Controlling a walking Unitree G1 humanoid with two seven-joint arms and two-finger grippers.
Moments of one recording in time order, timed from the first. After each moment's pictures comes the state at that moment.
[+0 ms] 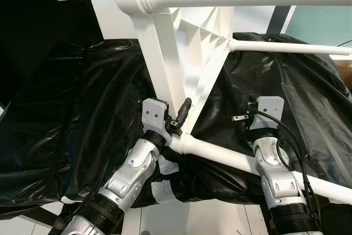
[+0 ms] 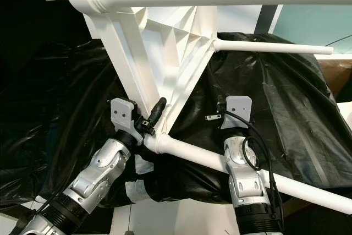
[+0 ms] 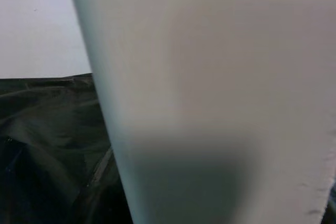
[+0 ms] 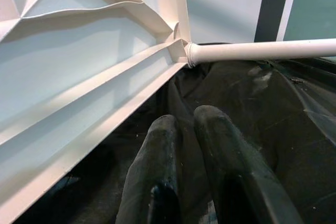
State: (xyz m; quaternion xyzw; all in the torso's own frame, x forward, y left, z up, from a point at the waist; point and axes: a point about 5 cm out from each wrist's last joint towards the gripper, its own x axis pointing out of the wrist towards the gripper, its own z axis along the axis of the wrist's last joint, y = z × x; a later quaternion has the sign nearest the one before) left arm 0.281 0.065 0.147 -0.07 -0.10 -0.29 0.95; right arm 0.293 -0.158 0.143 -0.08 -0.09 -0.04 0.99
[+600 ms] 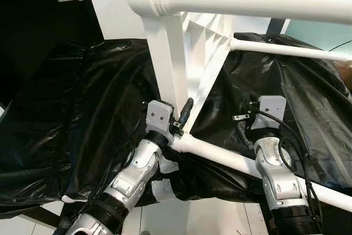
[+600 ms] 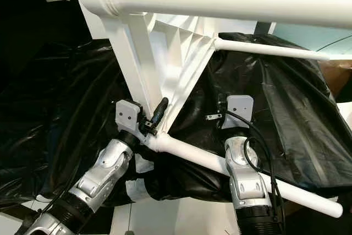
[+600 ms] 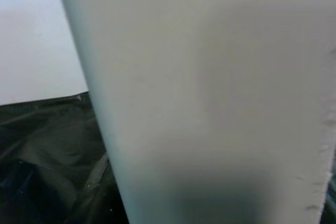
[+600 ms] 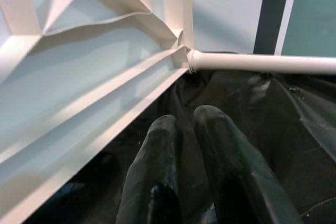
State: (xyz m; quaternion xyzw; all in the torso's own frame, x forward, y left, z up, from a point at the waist) left arm 0.287 0.064 0.141 -0.01 -0.13 -0.28 0.95; right arm 0.288 -0.157 0.151 -0.08 -0.10 -0.03 0.99
